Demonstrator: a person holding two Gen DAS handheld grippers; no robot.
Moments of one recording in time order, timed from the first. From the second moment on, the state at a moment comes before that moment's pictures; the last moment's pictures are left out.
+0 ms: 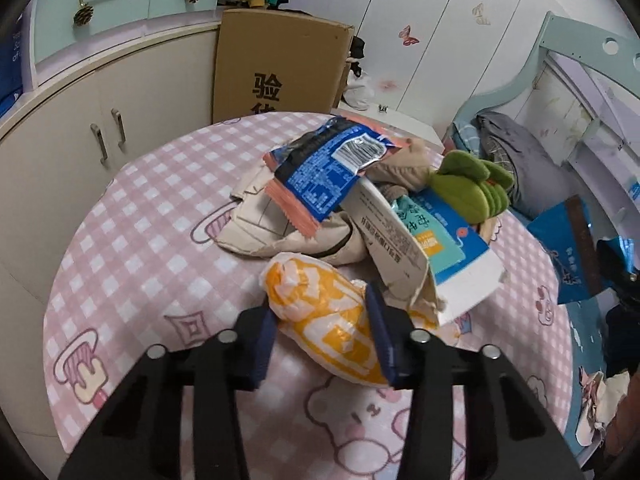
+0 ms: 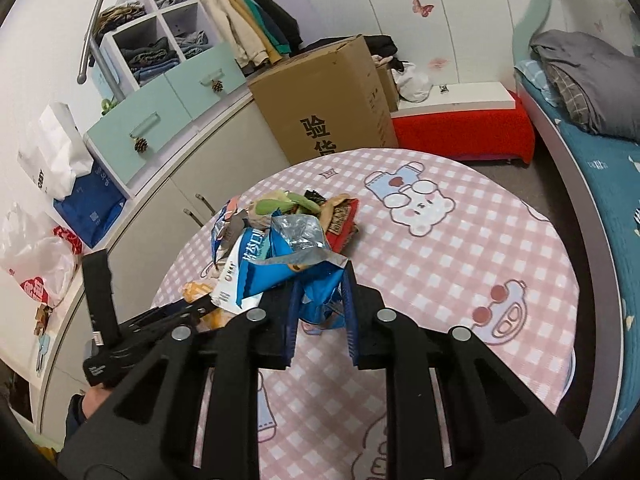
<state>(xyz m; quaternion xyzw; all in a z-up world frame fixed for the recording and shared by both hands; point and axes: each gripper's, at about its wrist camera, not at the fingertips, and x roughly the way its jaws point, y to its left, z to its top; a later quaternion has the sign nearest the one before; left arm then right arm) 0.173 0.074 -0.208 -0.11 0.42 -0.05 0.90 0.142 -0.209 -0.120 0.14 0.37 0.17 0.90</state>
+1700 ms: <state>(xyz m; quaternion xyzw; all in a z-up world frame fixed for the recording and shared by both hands) 0.203 -0.453 -0.301 0.26 0.53 -0.35 0.73 0.093 -0.607 -0.335 0.44 0.41 -0.10 0.79</state>
